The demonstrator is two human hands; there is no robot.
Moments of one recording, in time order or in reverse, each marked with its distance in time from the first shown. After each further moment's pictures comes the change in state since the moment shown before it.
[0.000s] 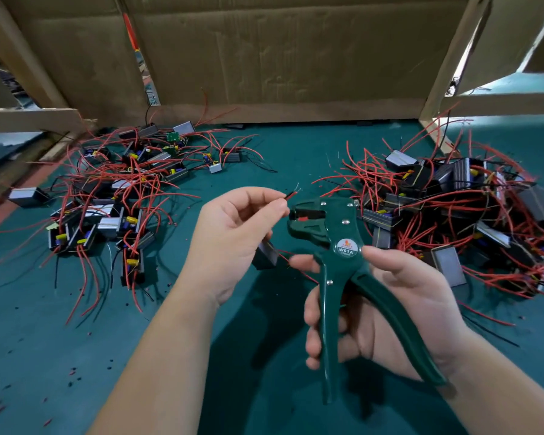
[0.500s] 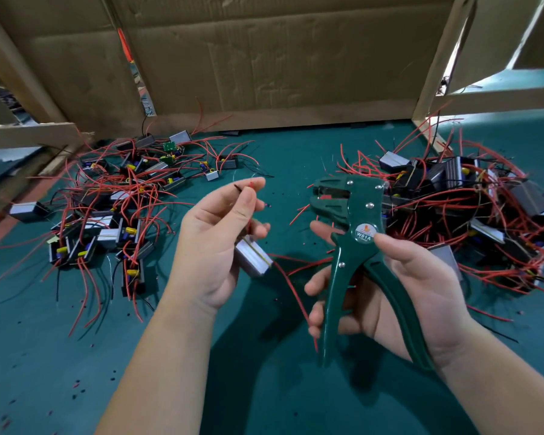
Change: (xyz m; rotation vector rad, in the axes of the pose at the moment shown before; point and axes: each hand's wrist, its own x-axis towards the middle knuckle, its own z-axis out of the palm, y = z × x) left_hand 0.003 0.001 -0.005 -0.315 0.002 -0.024; right_hand 0.000 -0.004 -0.007 -0.038 0.096 -0.203
